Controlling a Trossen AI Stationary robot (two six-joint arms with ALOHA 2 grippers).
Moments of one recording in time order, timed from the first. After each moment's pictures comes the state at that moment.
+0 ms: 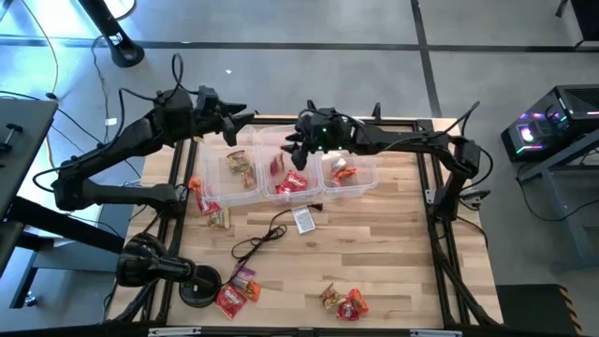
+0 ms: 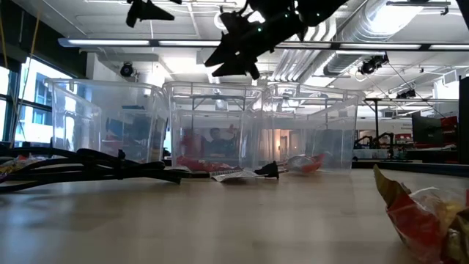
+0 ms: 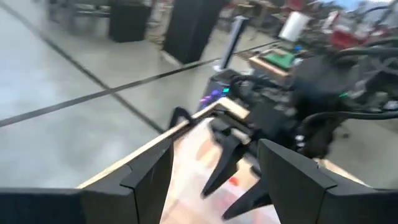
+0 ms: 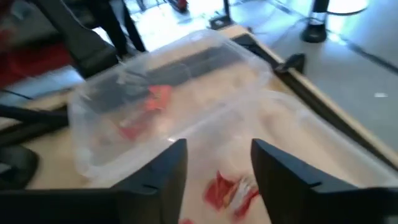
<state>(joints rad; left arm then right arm) 0.47 0.97 1.11 -0.37 -0.06 -0.30 -0.30 1.78 1.41 -0.07 -0.08 0.18</state>
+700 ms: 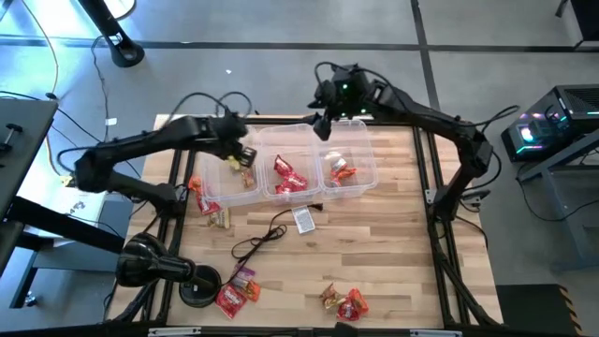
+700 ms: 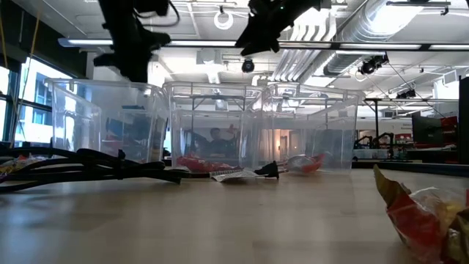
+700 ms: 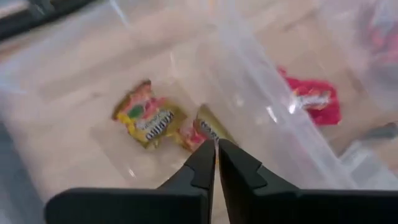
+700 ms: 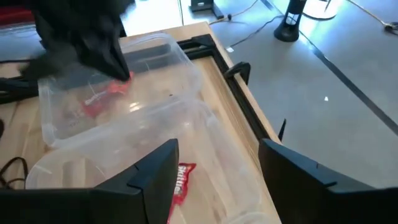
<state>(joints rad) 0.42 1.27 1.14 -1.04 -0.20 -0.67 -0.48 1.70 1.71 -0.58 -0.16 -0.09</state>
